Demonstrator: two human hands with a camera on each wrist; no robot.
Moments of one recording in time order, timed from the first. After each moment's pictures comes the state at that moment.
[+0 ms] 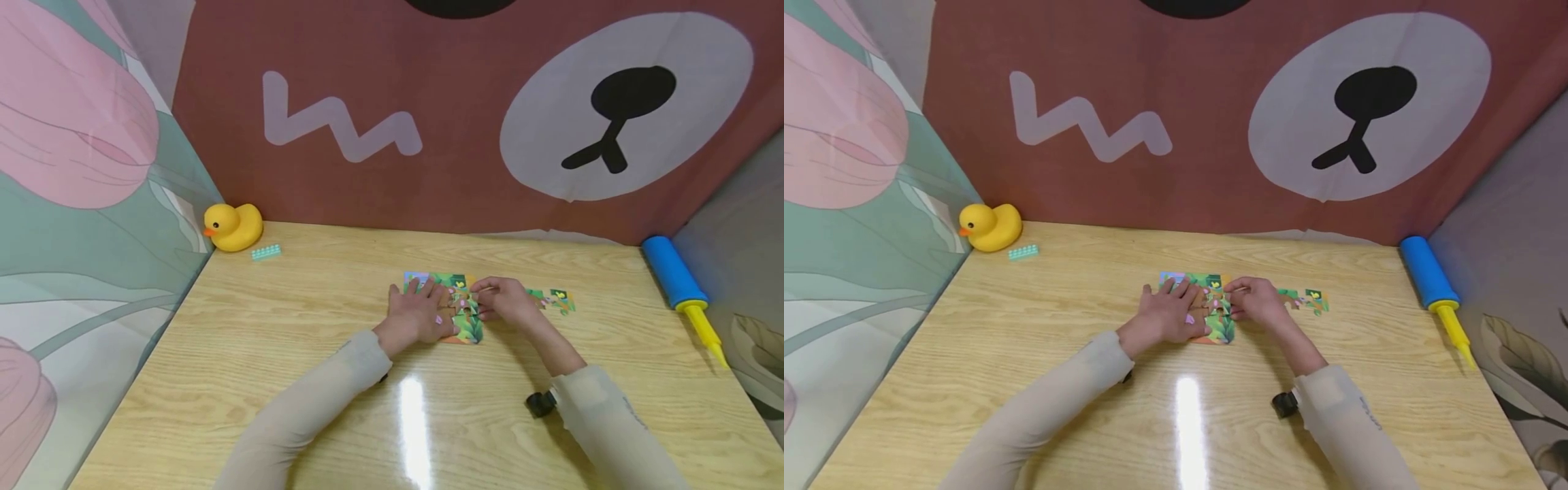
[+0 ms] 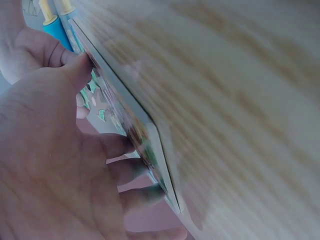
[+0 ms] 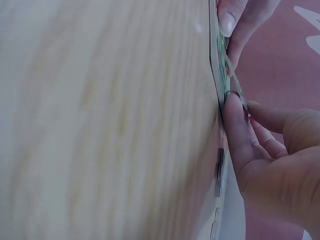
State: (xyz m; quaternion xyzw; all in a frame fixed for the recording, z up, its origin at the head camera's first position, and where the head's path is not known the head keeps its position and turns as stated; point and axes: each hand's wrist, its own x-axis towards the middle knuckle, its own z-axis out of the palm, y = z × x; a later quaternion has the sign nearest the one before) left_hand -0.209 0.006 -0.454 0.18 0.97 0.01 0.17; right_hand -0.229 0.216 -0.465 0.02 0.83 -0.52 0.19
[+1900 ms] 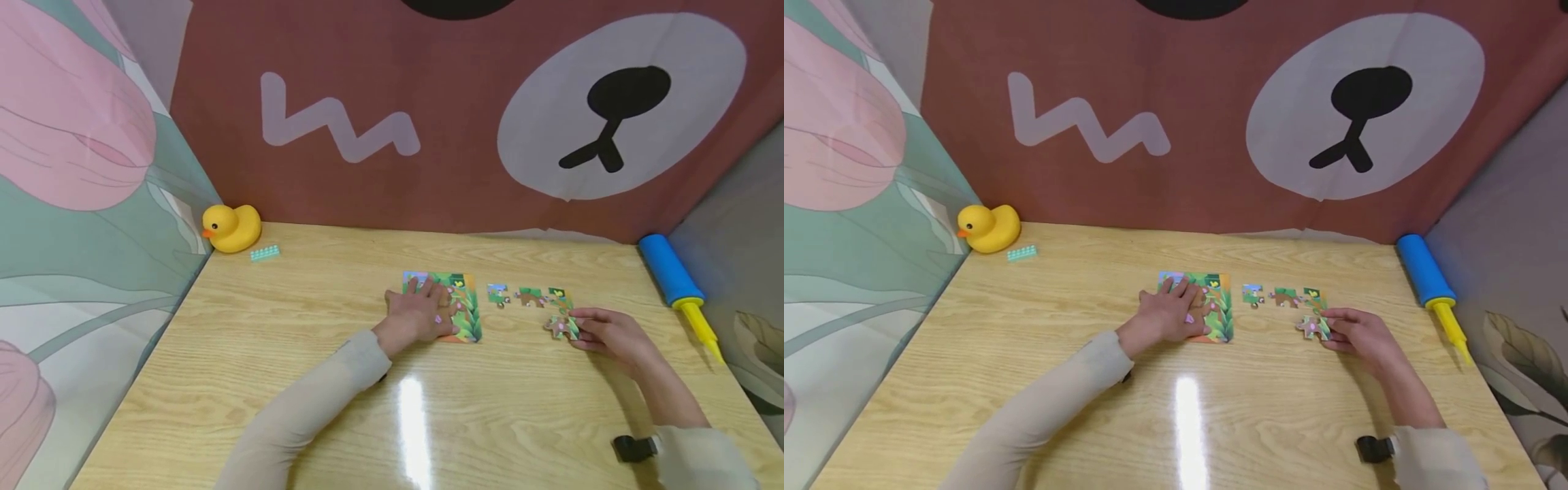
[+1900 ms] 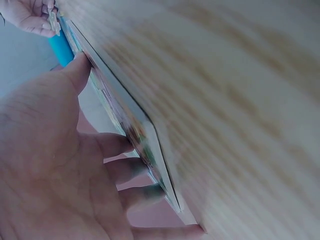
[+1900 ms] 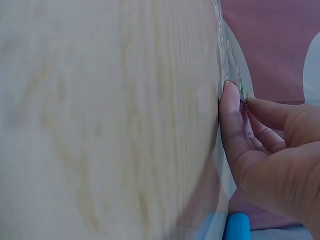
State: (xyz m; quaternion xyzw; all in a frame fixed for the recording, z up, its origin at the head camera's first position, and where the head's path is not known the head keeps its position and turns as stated) left_hand -0.210 0.006 -0.456 0.17 0.97 0.01 0.18; right_hand -0.166 0.379 -0.467 0.08 0.78 -0.60 0.18
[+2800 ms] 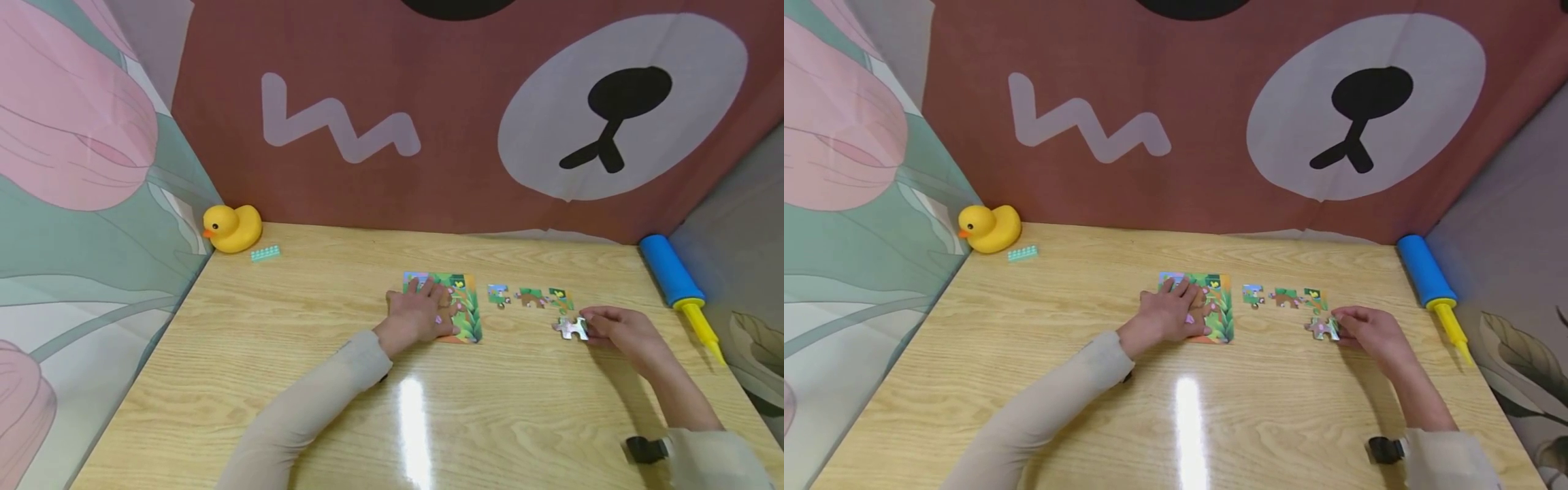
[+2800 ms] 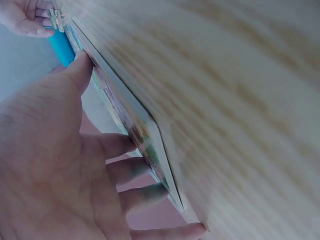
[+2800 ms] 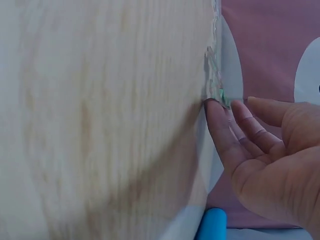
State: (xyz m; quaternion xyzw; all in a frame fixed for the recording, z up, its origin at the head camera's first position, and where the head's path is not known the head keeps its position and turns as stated) left_hand -0.209 0.006 -0.454 0.18 0.97 -0.03 0.17; right_hand -0.164 0.383 -0.454 0.08 0.87 -0.46 0.15
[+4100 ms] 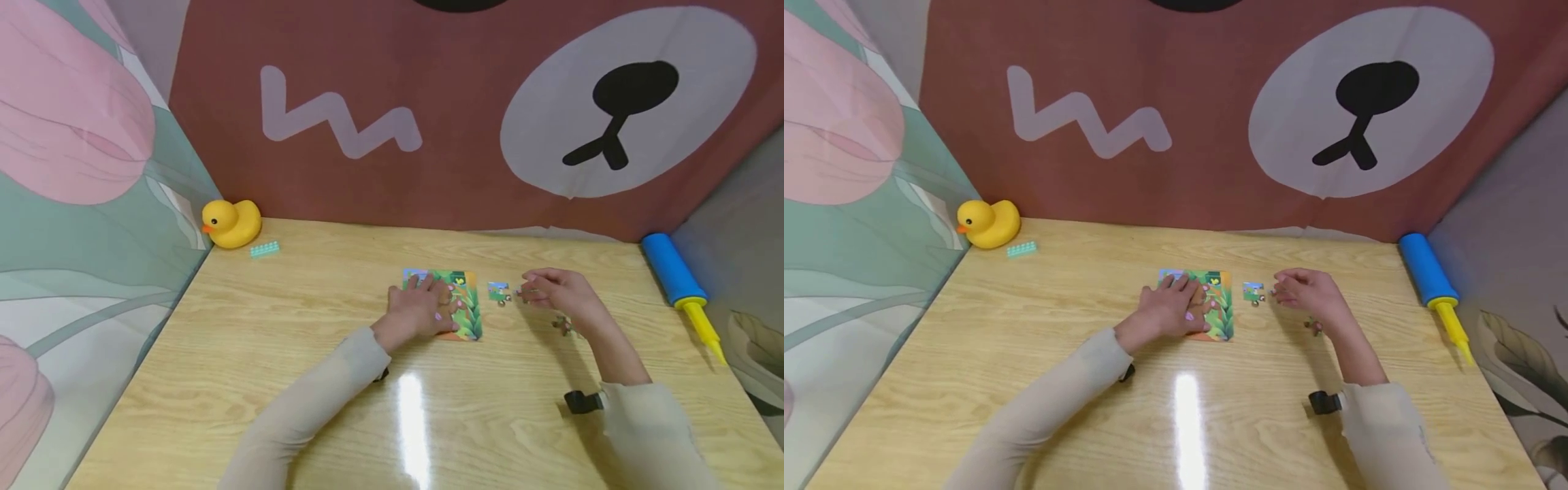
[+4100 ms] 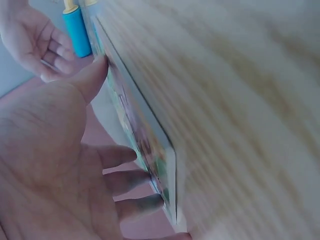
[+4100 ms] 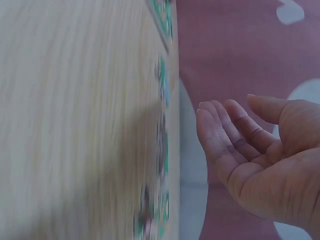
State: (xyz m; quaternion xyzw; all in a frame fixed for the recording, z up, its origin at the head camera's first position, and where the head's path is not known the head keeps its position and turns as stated) left_hand -0.212 0.002 -0.453 0.17 0.97 0.06 0.16; right_hand -0.208 0.294 -0.426 0.01 0.86 -0.49 0.15
